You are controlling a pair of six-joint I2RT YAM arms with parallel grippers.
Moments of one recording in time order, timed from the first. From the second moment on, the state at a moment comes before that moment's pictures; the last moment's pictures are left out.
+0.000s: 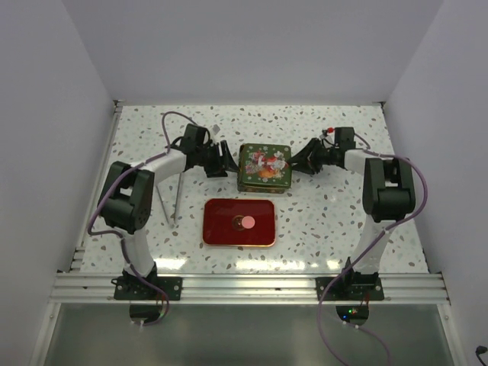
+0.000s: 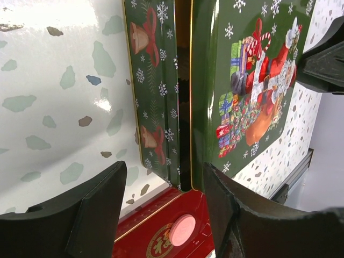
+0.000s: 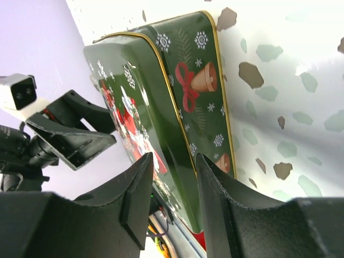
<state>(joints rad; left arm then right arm) -0.33 1.88 1.21 -0.20 0.50 -0.60 0.01 1.96 1.16 -0.11 -0.82 0.80</state>
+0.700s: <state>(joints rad) -0.33 1.89 1.20 -0.12 0.58 -0.60 0.07 2.02 1.21 -0.11 -0.80 0.83</state>
